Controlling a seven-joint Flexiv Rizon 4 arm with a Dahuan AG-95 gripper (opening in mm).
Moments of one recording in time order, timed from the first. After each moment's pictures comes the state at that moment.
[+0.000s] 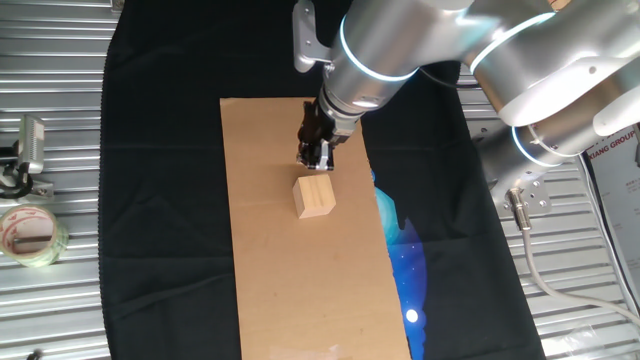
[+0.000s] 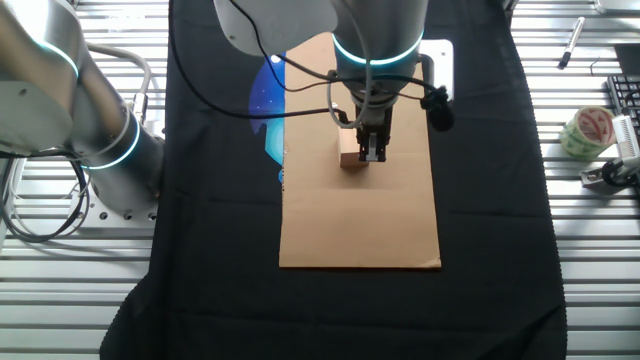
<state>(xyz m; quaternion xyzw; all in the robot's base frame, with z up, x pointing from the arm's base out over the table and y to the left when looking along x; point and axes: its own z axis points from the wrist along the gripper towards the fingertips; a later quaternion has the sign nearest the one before) 0.449 -0.001 0.099 0.04 1.00 0.00 0.05</state>
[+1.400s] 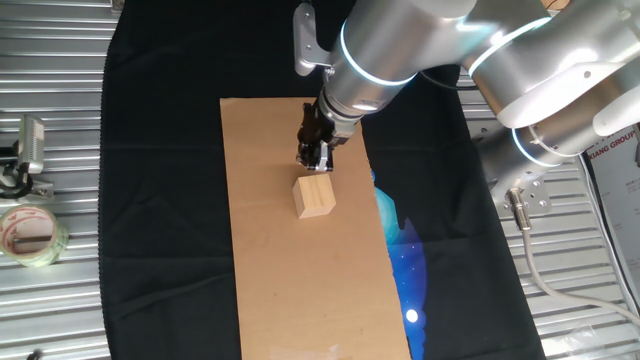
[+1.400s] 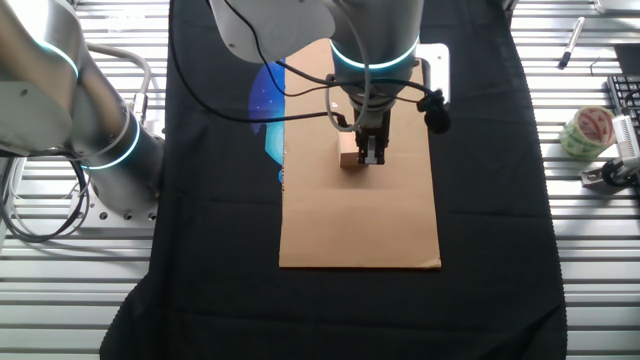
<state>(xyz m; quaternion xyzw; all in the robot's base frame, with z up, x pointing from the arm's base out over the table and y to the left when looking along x) 0.448 -0.003 0.098 0.04 1.00 0.00 0.05</state>
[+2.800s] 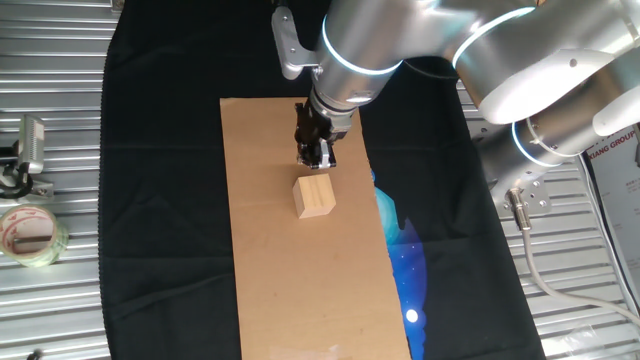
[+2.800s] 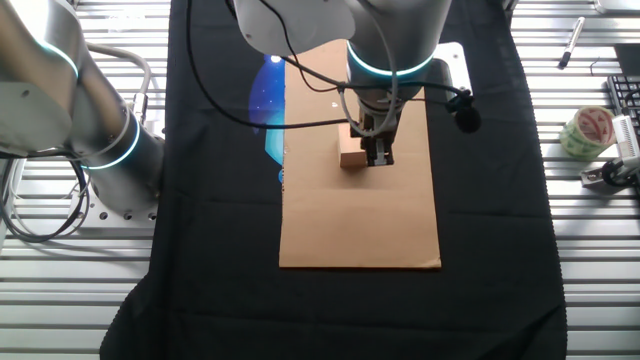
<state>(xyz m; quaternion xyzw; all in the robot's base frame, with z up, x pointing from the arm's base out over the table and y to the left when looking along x) 0.447 -0.004 0.098 -0.04 1.00 0.02 0.02</state>
